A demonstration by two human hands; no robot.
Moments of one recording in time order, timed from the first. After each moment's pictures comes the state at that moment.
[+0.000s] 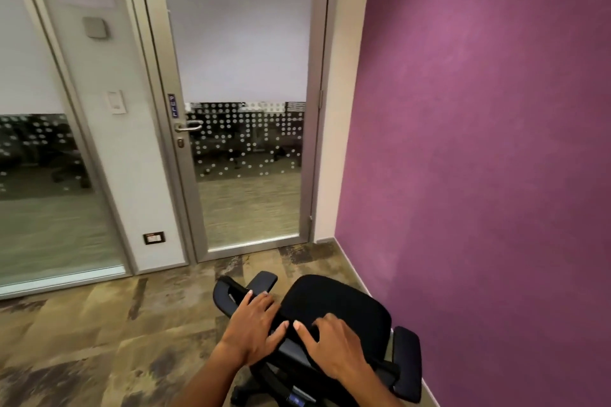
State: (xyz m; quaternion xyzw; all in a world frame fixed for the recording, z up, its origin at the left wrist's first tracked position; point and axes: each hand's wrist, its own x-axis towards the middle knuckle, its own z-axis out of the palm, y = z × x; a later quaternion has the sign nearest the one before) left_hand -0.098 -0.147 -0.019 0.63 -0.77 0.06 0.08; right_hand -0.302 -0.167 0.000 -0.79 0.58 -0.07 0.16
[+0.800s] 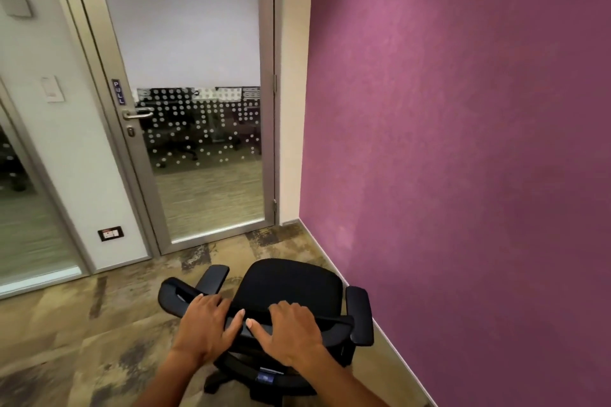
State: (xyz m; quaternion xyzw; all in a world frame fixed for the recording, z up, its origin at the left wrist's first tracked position) left_hand -0.099 -0.076 -0.044 0.60 -0.76 0.14 0.21; right_hand -0.304 -0.073 0.006 -0.84 0.53 -0.07 0.07
